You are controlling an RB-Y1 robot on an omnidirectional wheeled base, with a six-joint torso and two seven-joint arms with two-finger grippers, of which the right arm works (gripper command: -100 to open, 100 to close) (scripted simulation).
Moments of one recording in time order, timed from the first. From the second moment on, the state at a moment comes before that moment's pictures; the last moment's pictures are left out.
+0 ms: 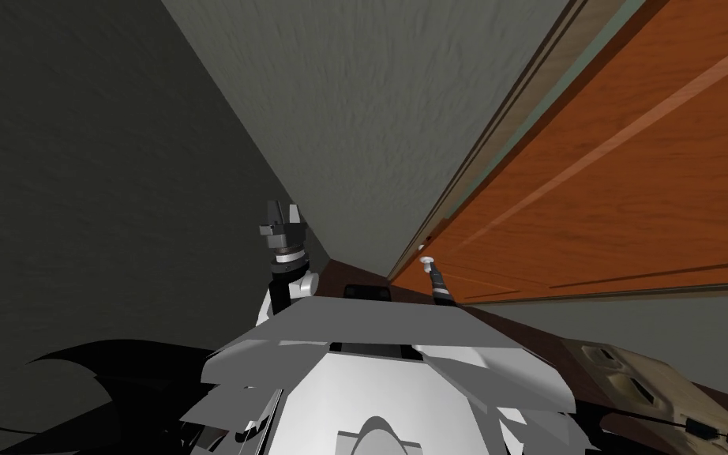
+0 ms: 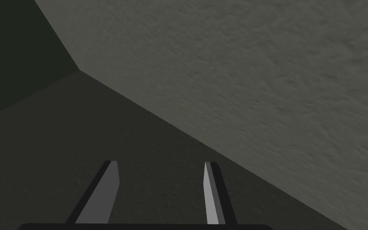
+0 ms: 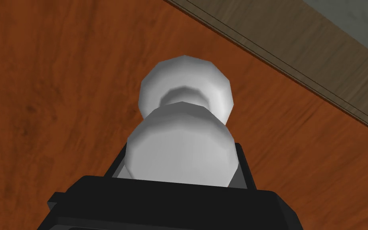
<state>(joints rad) 0.17 -0.25 -0.29 -0.76 0.15 -0.99 0.10</state>
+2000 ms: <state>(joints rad) 0.09 -0.23 -0.31 -0.70 0.03 -0.93 -0.40</state>
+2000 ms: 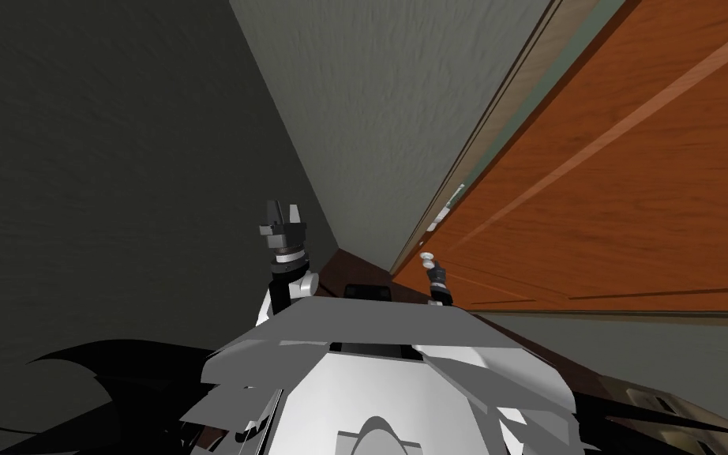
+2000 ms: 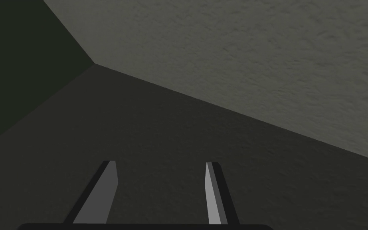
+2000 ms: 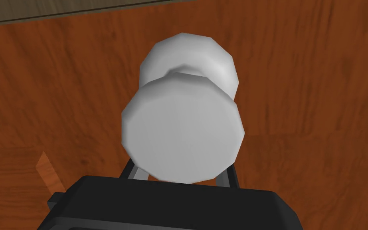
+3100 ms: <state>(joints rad) 0.06 -0.23 -0.31 -0.67 -0.03 -0.89 -0.65</state>
